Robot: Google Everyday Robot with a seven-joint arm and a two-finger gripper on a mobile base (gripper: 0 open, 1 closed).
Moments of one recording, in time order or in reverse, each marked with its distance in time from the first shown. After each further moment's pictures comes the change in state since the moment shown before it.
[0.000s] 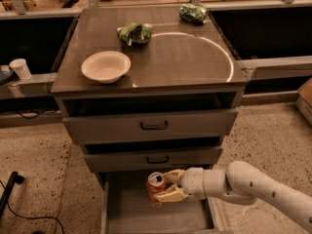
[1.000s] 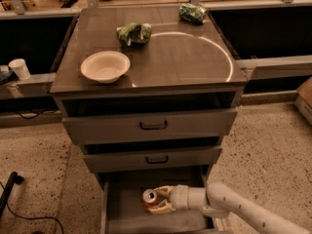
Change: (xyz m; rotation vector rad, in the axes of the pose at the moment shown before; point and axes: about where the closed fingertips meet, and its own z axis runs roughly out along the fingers) arm 0.148 -0.032 0.095 -0.018 -0.078 -0.121
